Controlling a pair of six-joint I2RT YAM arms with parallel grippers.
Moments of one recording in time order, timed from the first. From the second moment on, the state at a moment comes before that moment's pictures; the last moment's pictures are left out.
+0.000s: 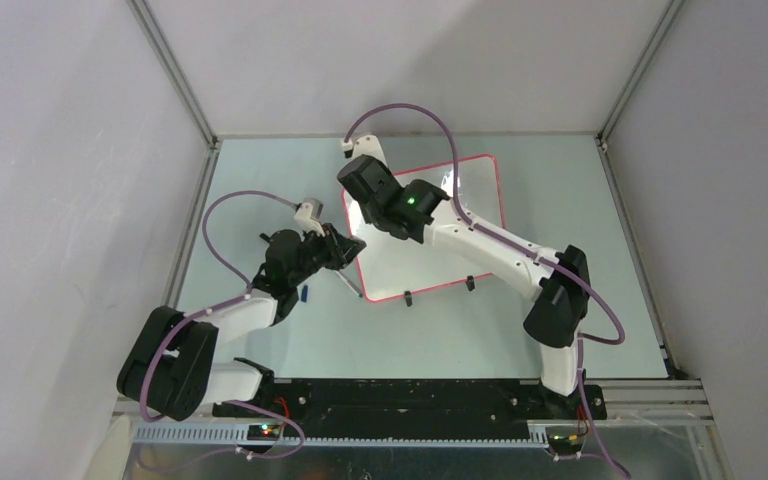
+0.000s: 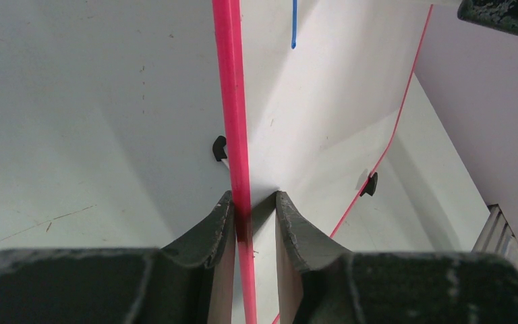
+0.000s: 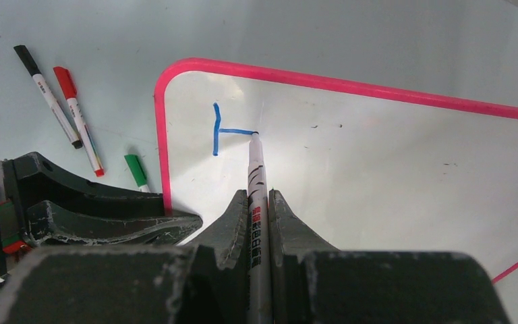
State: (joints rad) left arm -0.37 1.28 0.41 0.64 0.32 -0.53; right arm 0.97 1.91 1.93 -0.73 0.56 0.29
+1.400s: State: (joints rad) left arm -0.38 1.28 0.41 0.64 0.32 -0.53; right arm 0.95 1.90 1.97 -0.72 0.53 0.28
